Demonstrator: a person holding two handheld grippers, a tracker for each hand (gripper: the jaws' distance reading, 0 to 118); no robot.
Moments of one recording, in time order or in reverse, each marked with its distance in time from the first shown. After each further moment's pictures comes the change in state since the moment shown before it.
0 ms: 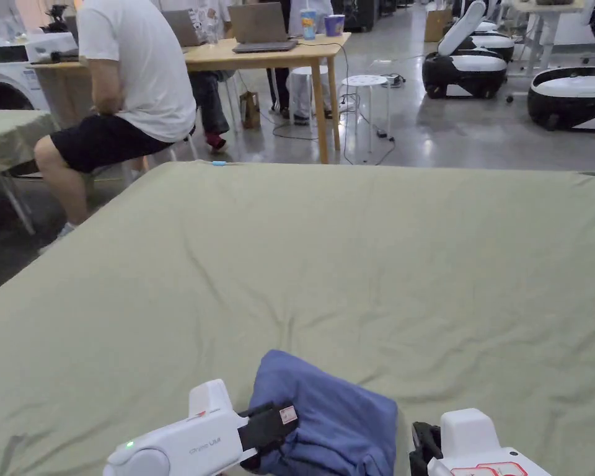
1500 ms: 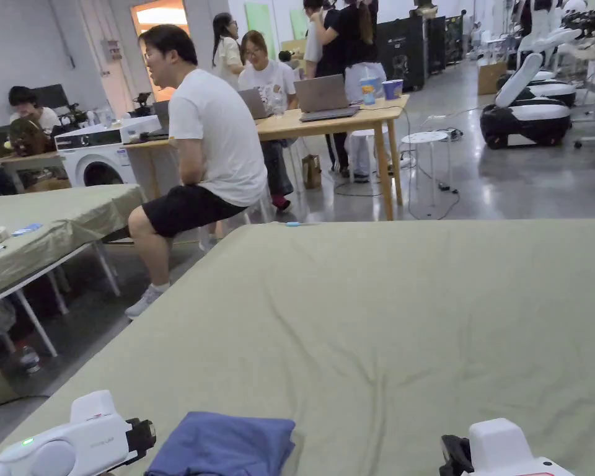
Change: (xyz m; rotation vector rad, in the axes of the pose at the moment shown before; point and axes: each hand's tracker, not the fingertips) left arm -0.127 0.126 0.150 0.194 0.539 -0.116; right arm -0.064 0.054 -0.009 0.105 0.058 0.044
